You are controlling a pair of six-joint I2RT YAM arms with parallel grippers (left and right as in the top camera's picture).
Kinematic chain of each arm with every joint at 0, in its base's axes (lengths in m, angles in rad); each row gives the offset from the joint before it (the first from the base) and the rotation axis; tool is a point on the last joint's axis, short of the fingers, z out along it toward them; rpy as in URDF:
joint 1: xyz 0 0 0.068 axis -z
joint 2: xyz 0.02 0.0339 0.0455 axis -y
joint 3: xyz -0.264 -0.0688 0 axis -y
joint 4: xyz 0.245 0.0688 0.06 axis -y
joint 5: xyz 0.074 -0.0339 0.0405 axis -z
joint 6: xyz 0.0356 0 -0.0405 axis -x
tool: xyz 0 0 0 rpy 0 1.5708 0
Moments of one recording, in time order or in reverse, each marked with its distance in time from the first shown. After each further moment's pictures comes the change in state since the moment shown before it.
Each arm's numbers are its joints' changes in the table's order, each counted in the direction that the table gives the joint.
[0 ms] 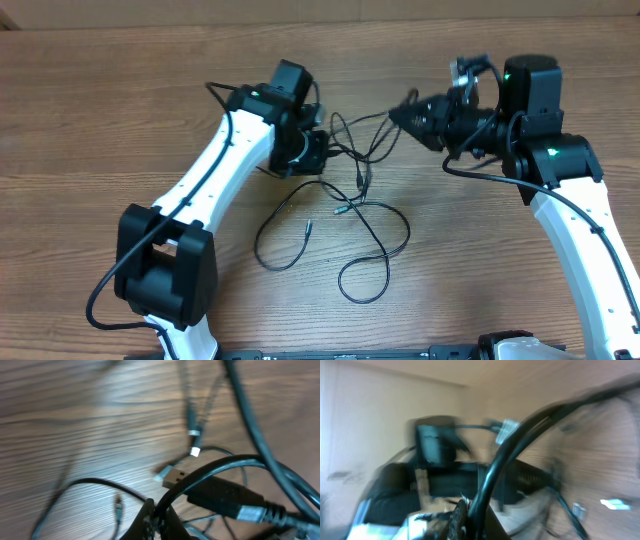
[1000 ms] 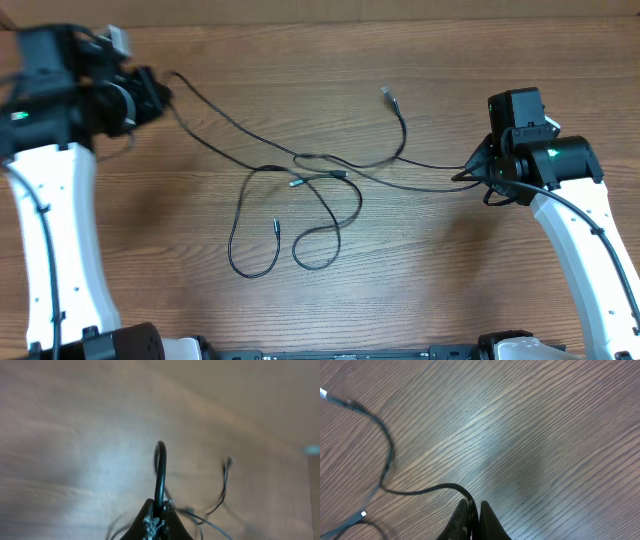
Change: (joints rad) left arm -0.631 0.343 0.180 -0.009 0.102 -0.056; right arm -0.005 0.002 0.002 -0.478 1.025 0.050
